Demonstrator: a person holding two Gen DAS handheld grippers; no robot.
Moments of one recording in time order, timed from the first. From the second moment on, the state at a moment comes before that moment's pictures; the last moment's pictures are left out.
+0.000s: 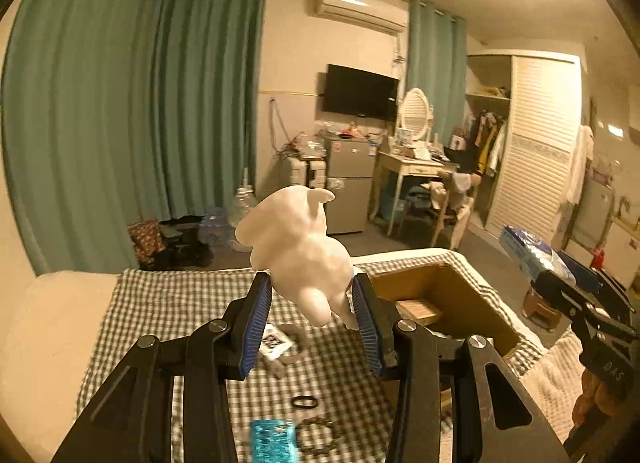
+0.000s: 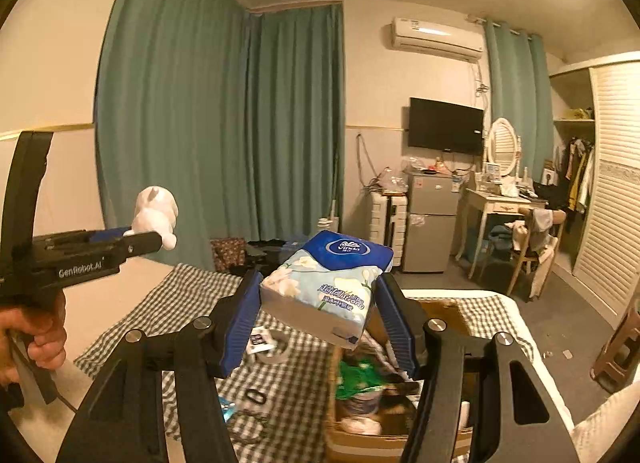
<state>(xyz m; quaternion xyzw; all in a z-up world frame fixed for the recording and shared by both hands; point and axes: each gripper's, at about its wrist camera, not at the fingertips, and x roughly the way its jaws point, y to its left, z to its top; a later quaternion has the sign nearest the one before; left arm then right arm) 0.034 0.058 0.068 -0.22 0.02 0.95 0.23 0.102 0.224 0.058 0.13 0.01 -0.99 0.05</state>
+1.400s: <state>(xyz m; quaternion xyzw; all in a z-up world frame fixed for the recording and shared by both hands) -0.030 0.283 -0.093 -0.36 0.11 0.86 0.34 0.018 0.380 -0.051 0.29 -0.08 -0.95 -0.02</state>
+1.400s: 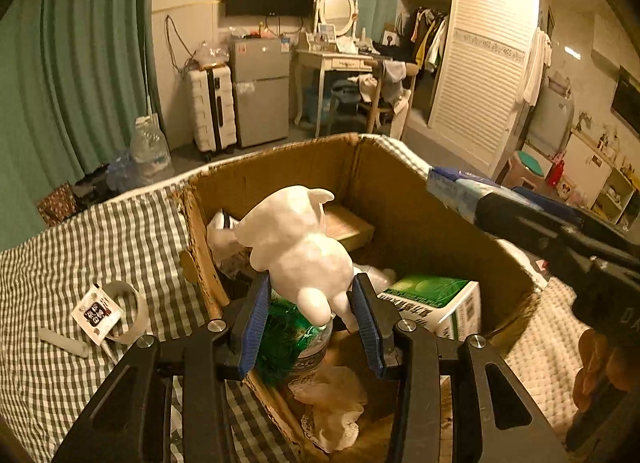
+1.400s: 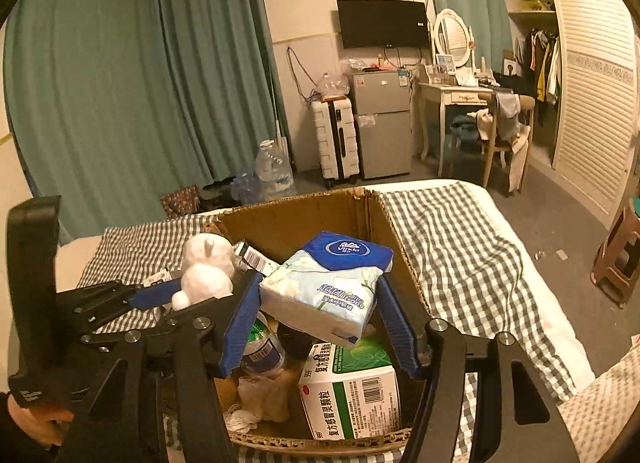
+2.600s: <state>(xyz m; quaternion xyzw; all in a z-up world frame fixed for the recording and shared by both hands) 0.021 0.087 0.045 -0.24 0.08 0.95 0.19 0.097 0.312 0.045 0.14 -0.12 -0.98 -0.03</state>
